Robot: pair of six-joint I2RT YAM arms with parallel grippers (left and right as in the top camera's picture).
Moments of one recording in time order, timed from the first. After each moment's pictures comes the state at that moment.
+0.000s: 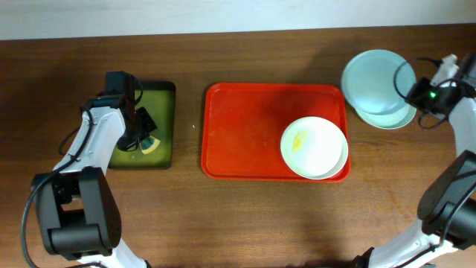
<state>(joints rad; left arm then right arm) 0.06 1.86 1.32 -0.80 -0.05 -0.49 -0.53 1.92 1.47 -0.56 -0.32 0.10</state>
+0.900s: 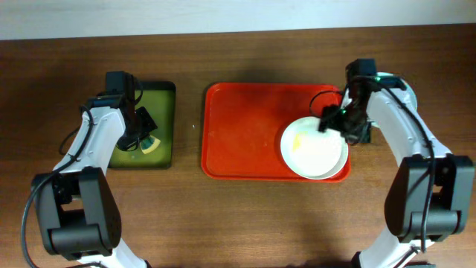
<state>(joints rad) 0.06 1.86 1.32 -0.80 -0.05 -0.49 0.00 1.87 1.41 -1.05 -0.10 0.32</state>
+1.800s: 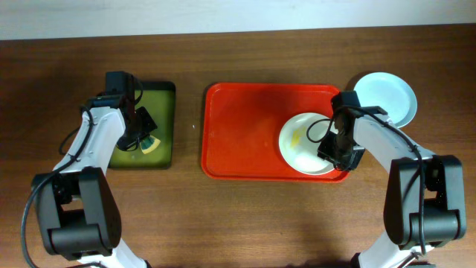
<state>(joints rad) 0.06 1.85 1.32 -0.80 -0.05 -0.49 0.04 1.83 1.10 -0.84 -0.01 0.61</state>
